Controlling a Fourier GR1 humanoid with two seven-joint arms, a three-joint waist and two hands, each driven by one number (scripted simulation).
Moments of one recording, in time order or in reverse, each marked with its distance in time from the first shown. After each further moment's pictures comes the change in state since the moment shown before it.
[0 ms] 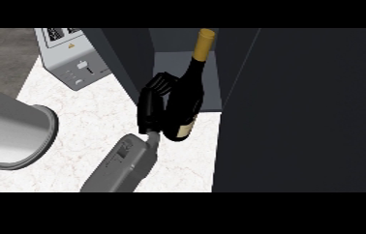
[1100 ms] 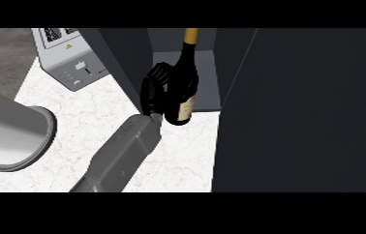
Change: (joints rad) left arm -0.230 0.000 0.022 0.423 0.326 -0.082 -0.219; right arm -0.005 0.018 -0.024 0.001 -0.011 0.025 0.016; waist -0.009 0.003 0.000
